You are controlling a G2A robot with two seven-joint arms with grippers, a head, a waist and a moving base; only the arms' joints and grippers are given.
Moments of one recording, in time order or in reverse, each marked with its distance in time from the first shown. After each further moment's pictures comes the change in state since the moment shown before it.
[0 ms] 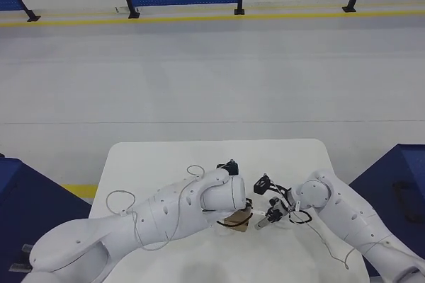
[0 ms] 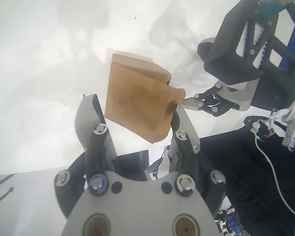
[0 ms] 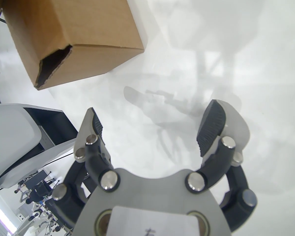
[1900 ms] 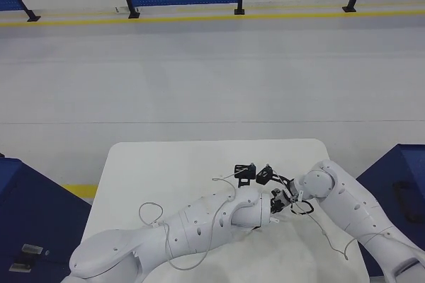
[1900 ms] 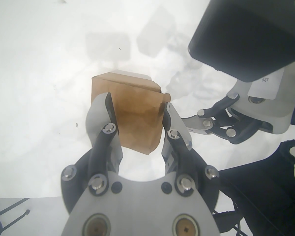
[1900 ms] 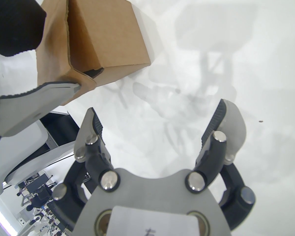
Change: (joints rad) left arm 0.086 -0.186 0.000 0.150 0.342 0.000 -0.001; right arm 0.062 -0.009 0.009 0.043 0.048 -0.014 0.035
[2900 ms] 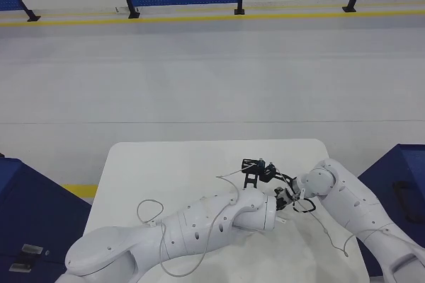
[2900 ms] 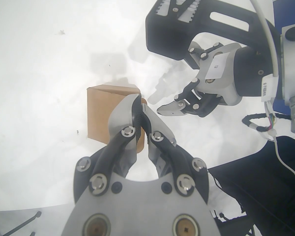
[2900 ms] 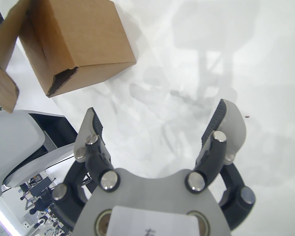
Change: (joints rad) left arm -0.026 0.019 0.000 -0.111 0.060 0.000 0.000; right arm 0.029 -0.012 -0.014 0.079 -0.005 -0.023 -0.022
